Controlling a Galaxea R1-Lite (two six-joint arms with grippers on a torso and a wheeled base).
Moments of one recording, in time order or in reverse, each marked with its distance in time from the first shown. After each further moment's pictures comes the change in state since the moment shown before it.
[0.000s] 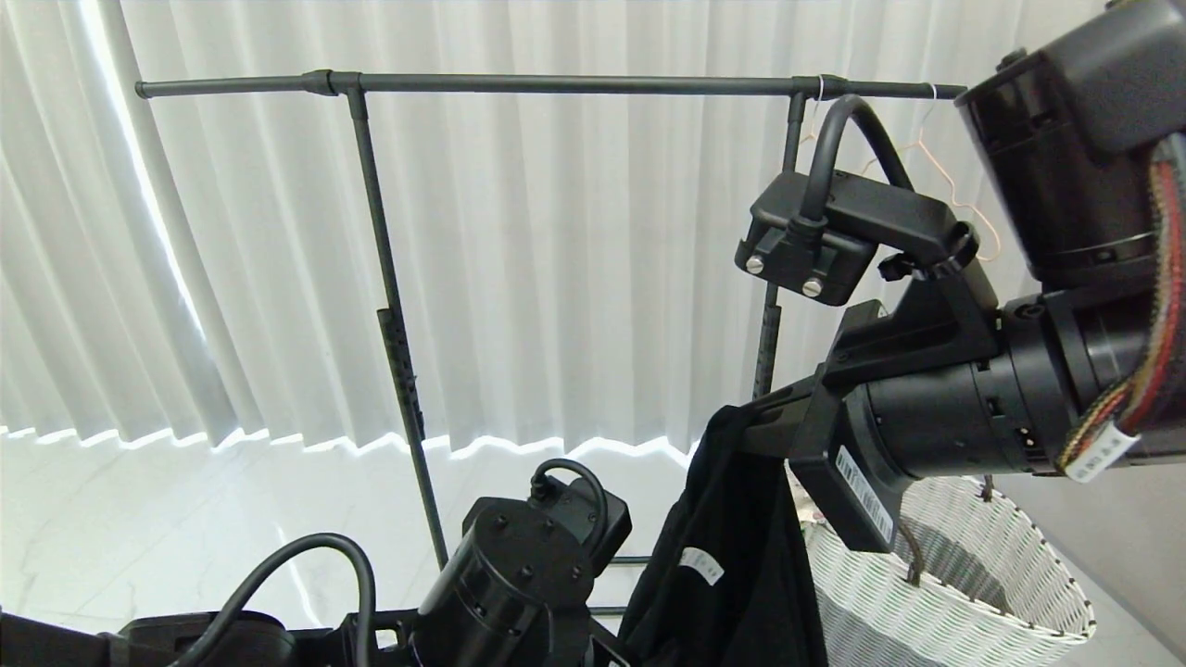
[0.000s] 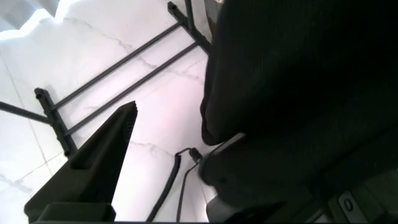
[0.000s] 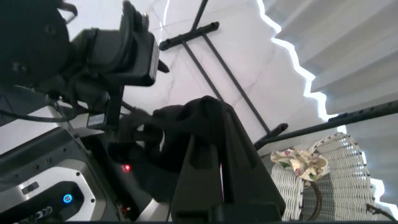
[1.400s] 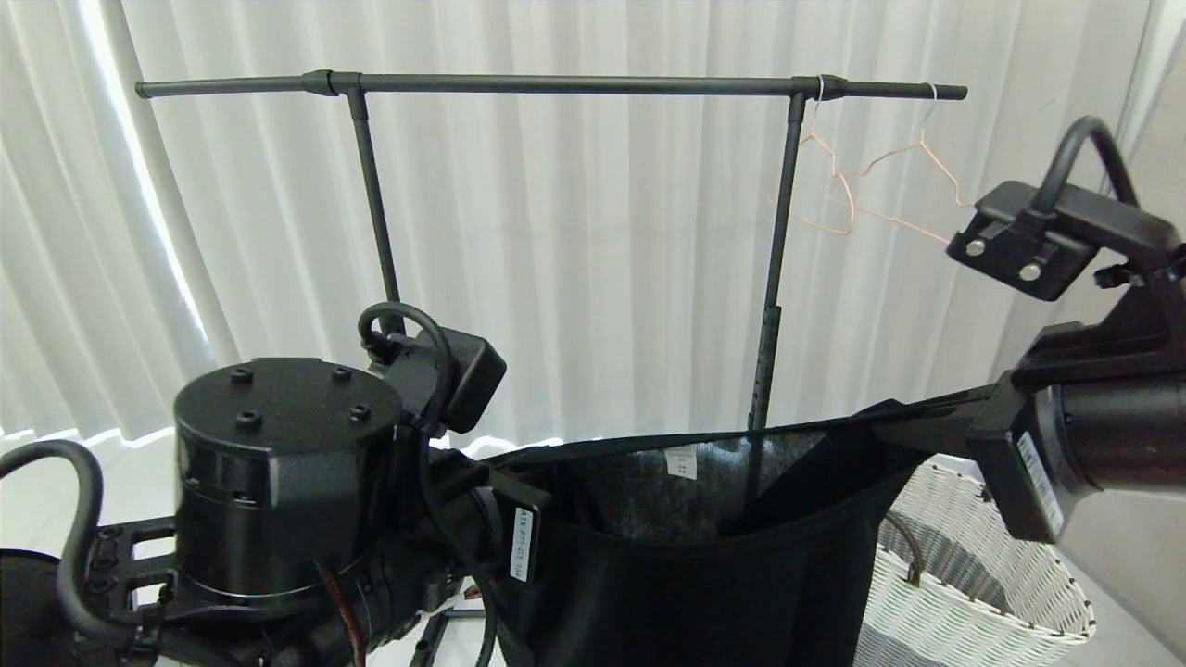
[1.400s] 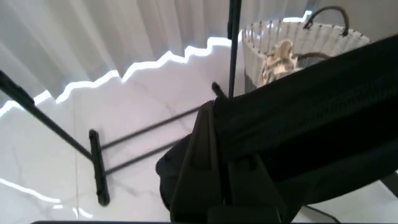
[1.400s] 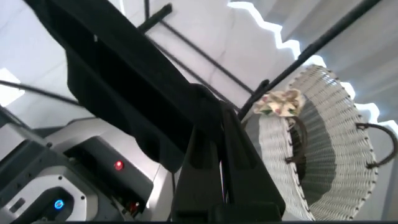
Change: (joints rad) left arm 0.114 -0.230 -0.053 -0.035 0.154 0.090; right arm -0.142 -0.216 0.213 0.006 -0.117 0.156
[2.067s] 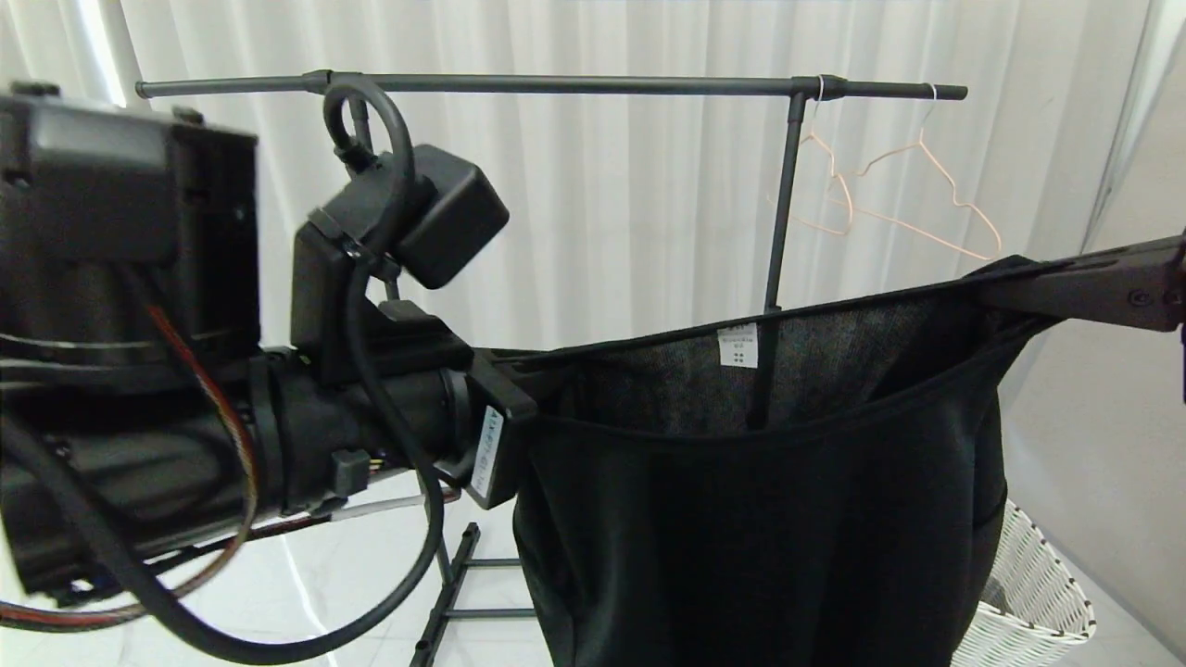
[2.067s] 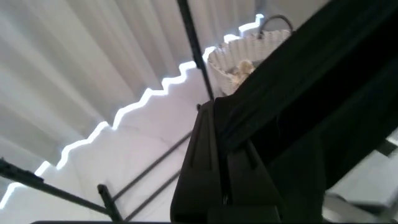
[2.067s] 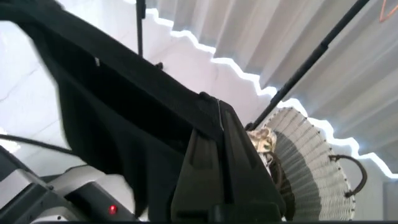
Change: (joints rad) left arm 0.067 -0.072 -0.345 0.347 -0.307 0.250; right arm -0.024 -0.103 -0.145 0.000 -0.020 -0.047
